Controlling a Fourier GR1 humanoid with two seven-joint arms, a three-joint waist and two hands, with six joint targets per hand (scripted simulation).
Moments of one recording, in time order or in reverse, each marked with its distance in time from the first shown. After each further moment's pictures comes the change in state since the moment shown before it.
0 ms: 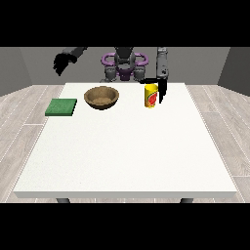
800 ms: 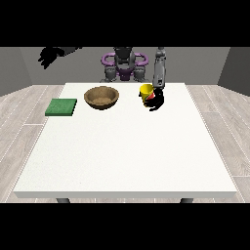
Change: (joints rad) left arm -0.108 0.022 0.079 0.333 -0.078 0.227 -0.277; right arm -0.067 -0.128 -0.097 -0.015 -0.135 0.100 0.092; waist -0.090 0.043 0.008
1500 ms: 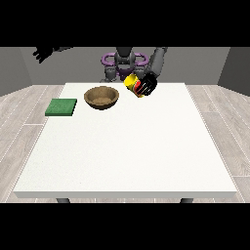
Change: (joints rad) left arm -0.157 0.001 -0.350 0.049 -0.502 0.342 0.473; right arm 0.019 -0.054 -0.056 0.228 -0.011 0.046 0.022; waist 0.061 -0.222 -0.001
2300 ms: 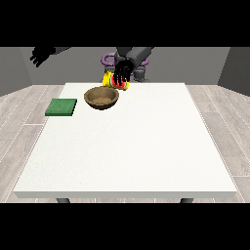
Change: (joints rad) left arm -0.374 -0.087 -0.356 0.128 -0.537 -0.145 0.726; right arm -0.058 -0.037 -0.020 0.222 0.004 0.088 -0.078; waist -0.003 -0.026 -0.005
